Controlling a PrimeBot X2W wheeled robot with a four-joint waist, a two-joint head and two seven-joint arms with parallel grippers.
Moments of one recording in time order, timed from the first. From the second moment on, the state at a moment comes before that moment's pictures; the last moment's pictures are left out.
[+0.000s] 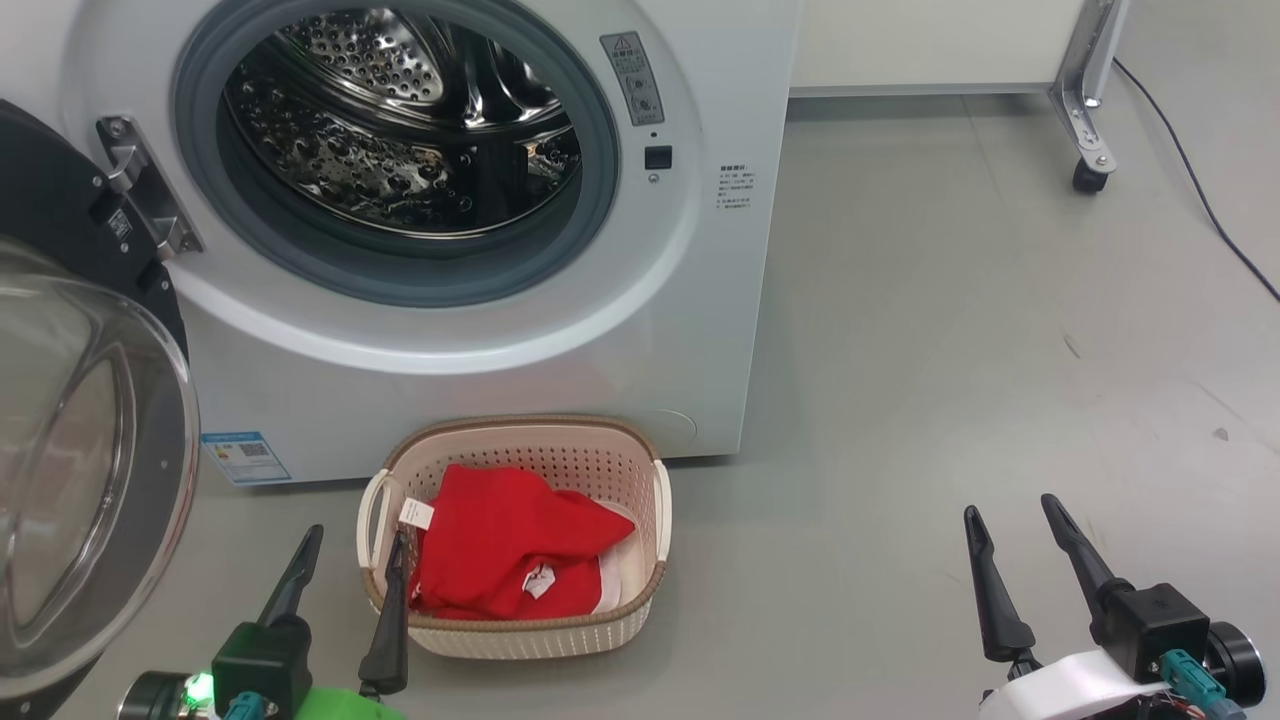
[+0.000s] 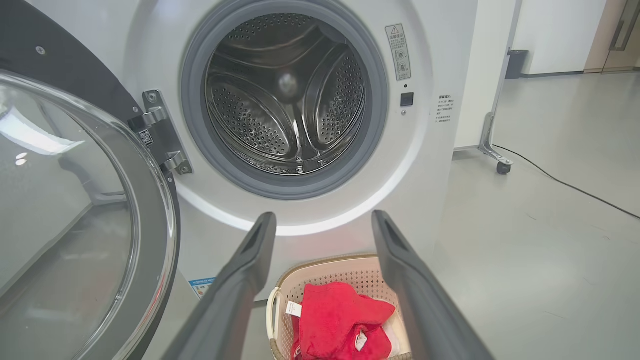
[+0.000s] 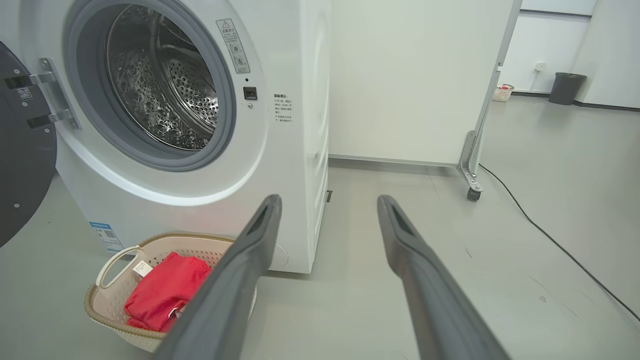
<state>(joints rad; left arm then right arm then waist) 0.11 0.11 -0.20 0.00 -0.24 0.07 -0.13 0.16 -0.10 0.13 0.05 0.21 0.01 -0.22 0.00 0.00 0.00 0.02</state>
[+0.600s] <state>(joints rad) 0.11 0.11 -0.20 -0.01 -0.24 0.07 -0.13 0.16 -0.11 0.13 0.05 0.21 0.00 -0.22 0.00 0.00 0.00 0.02</state>
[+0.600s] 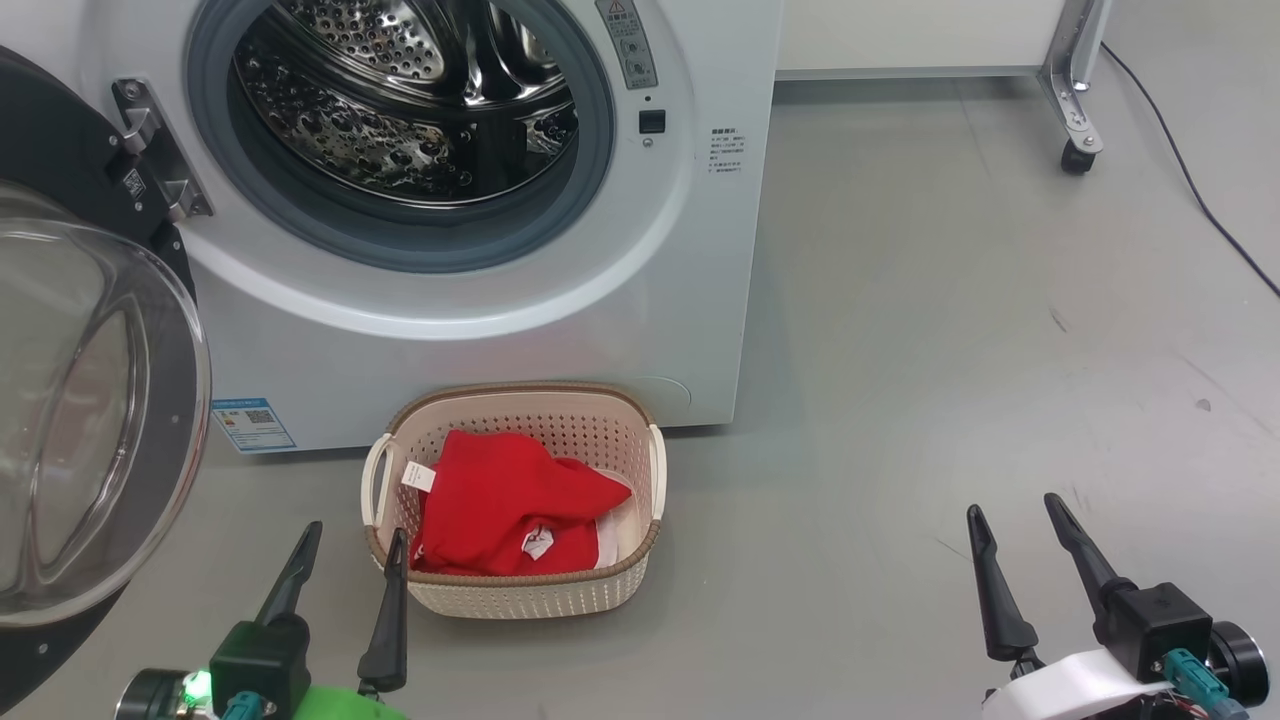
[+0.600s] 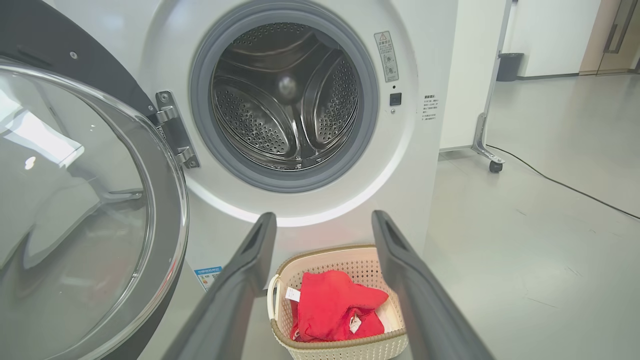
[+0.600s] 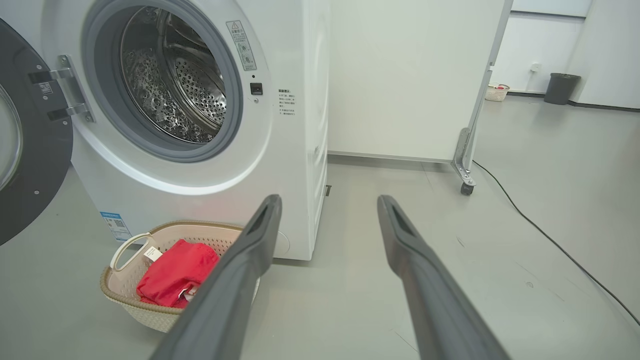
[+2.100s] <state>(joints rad) 0.08 0.11 -0.23 0.03 -0.23 0.05 -0.14 0.17 -0.12 0.11 0.03 0.21 -0.01 -0.22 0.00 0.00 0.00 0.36</state>
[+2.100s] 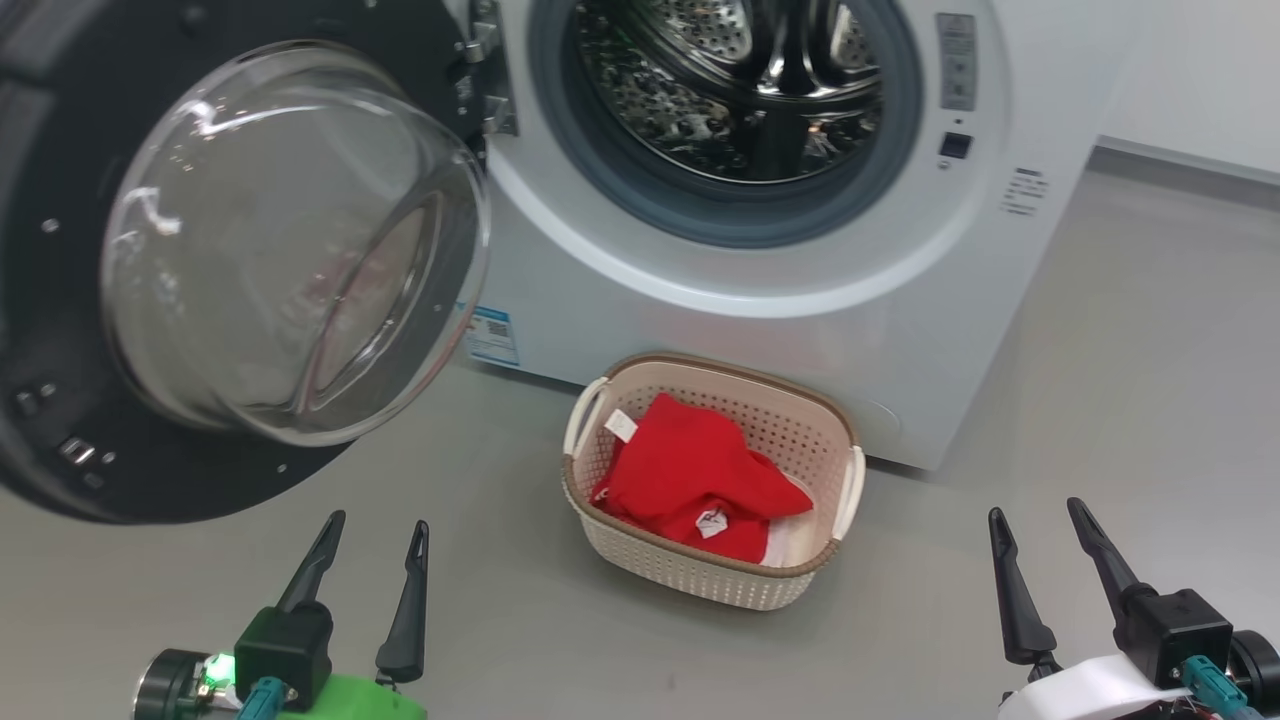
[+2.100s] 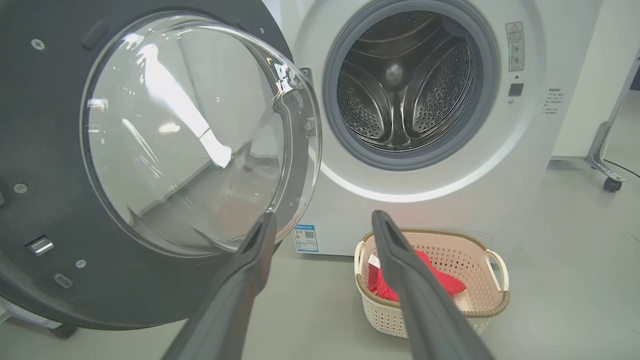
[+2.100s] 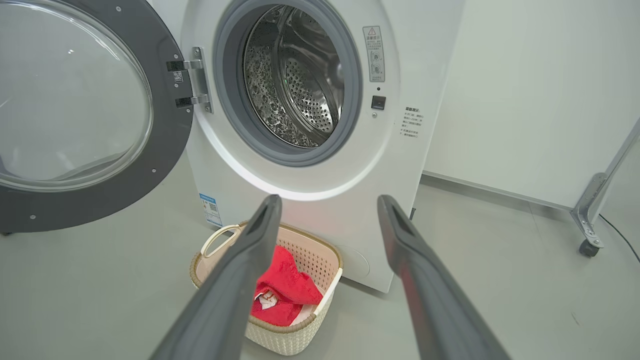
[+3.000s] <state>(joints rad) 0.09 0.10 -0.14 0.00 -0.26 0.08 -0.20 0.11 -0.12 0.19 0.05 0.21 0.03 -0.18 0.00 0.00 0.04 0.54</state>
